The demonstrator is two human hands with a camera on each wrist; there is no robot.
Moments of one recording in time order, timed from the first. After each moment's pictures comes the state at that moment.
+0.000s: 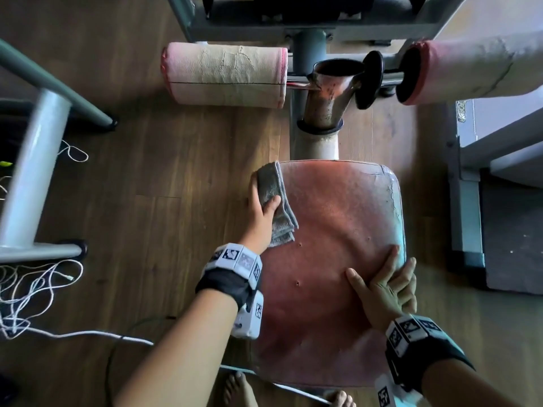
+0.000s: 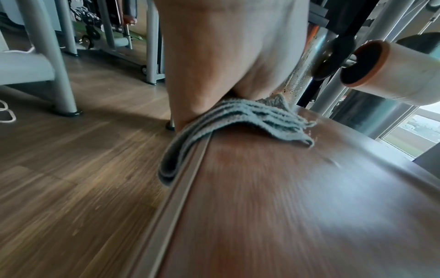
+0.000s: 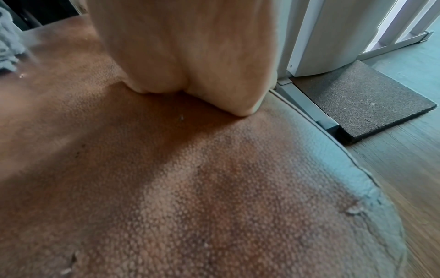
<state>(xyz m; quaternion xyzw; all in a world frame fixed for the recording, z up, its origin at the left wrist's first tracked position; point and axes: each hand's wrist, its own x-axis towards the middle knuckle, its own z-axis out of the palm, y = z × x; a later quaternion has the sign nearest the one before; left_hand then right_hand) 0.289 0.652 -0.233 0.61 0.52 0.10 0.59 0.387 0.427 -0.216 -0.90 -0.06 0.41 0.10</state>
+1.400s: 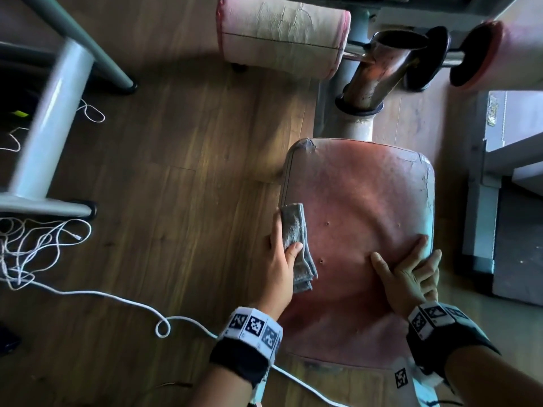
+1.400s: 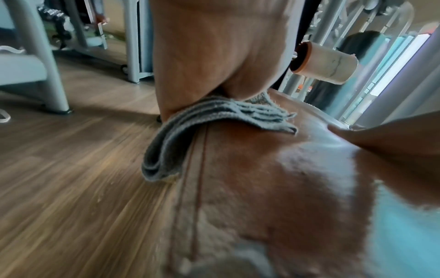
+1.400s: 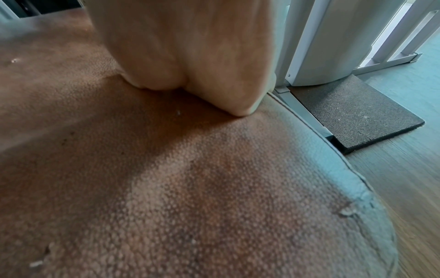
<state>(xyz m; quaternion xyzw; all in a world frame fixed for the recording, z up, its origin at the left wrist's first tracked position) 0.204 0.550 -0.233 0.73 0.53 0.12 0.42 0.381 0.428 -0.219 -0.92 -0.07 0.38 0.09</state>
